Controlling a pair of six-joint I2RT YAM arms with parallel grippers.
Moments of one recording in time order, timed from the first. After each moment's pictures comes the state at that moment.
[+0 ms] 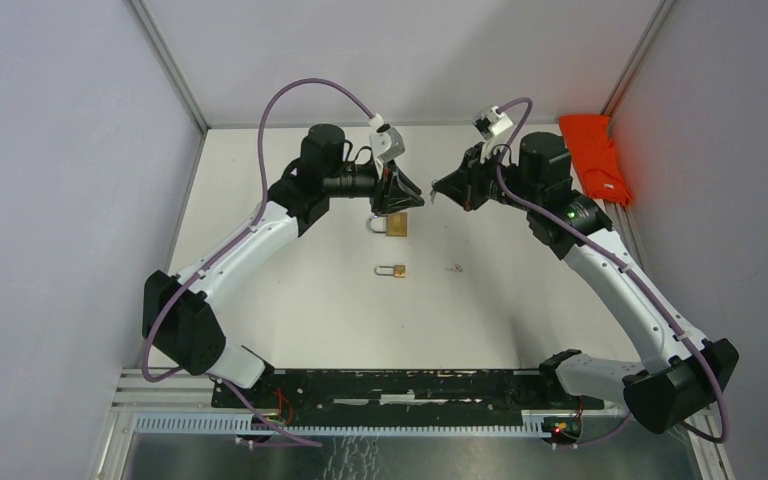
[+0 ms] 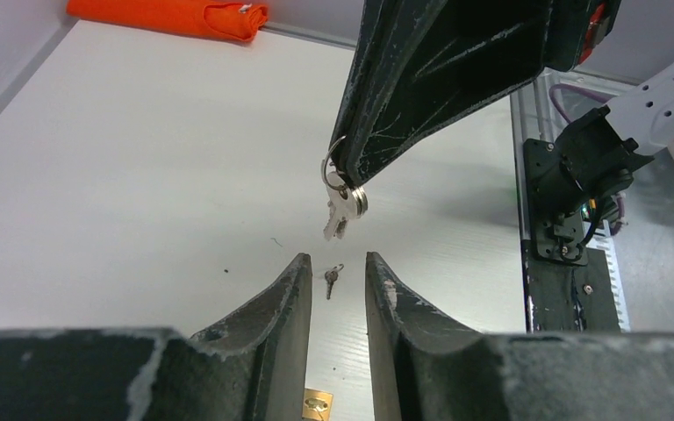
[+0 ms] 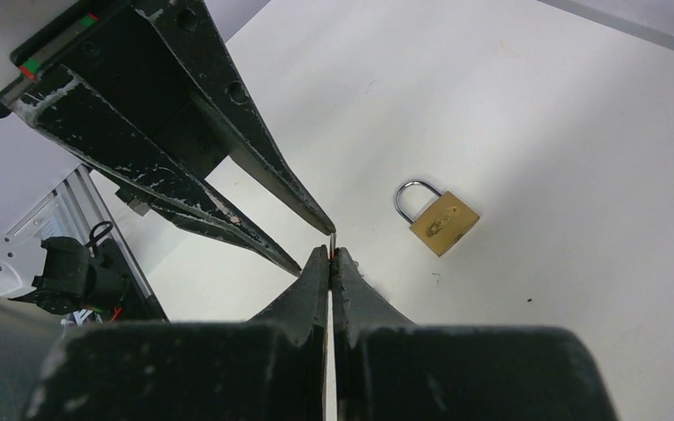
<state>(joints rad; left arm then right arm) -0.56 1.49 1.32 -0.10 0.84 0.13 0.45 1.21 1.24 -0.31 -0.46 0.20</state>
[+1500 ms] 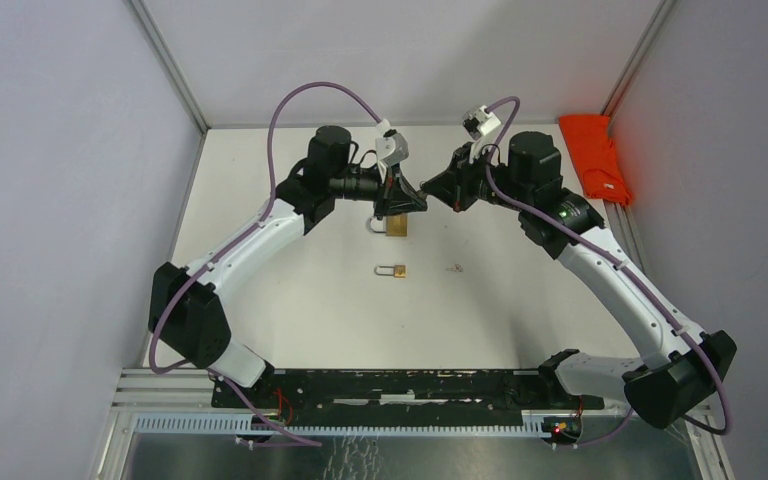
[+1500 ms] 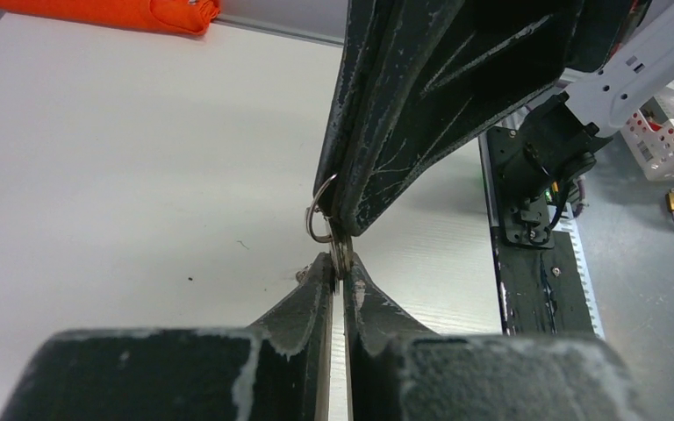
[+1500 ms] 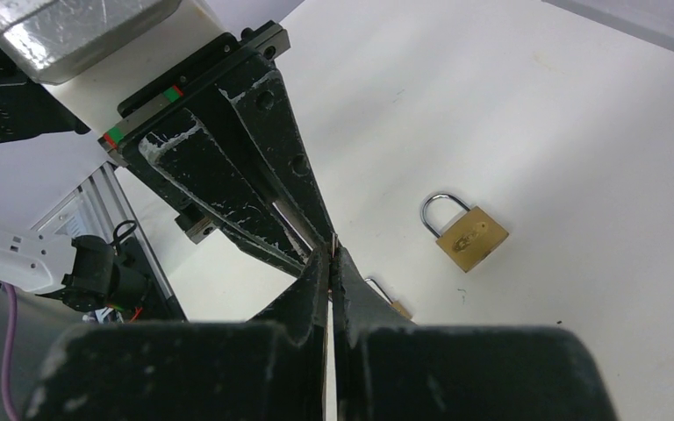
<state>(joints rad) -0.56 1.54 1.31 -0.09 0.95 0.13 0.52 1.23 1.27 -0.29 -0.46 0.23</state>
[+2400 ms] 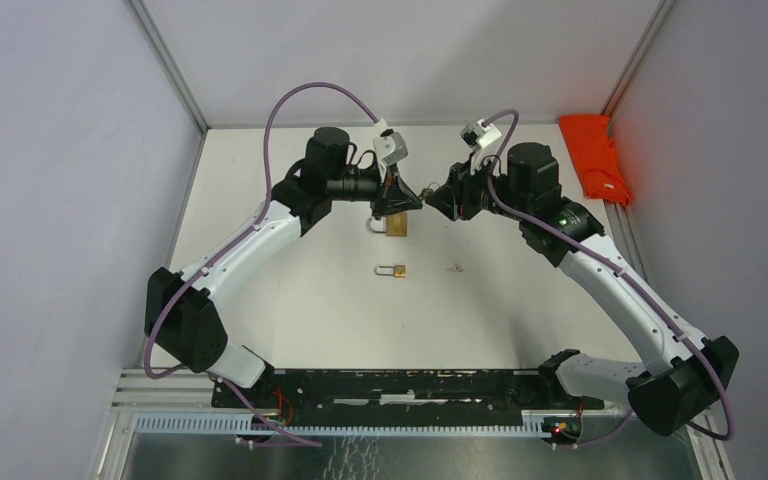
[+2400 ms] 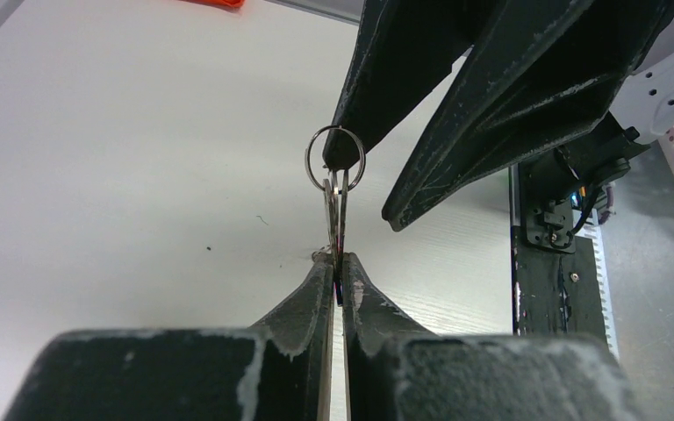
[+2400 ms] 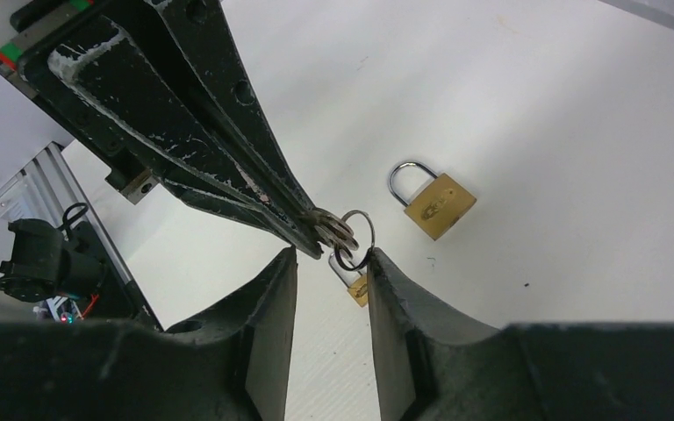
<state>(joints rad) -0.56 1.51 1.31 -0.16 0.84 0.13 0.52 1.19 1.20 -0.32 -0.38 0.16</state>
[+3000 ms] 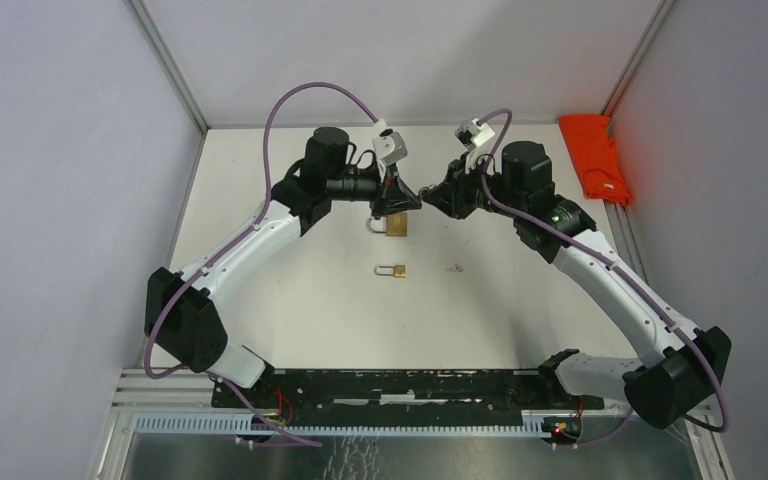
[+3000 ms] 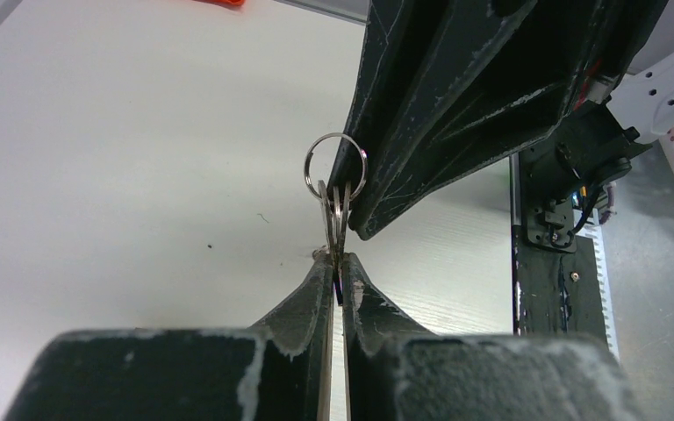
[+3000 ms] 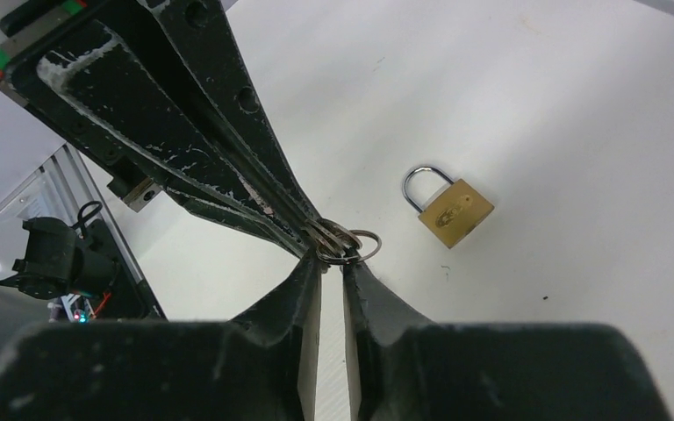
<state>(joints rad) -0.56 1.51 1.31 -0.16 0.84 0.13 0.52 1.23 1.19 -0.27 -0.42 0.18</state>
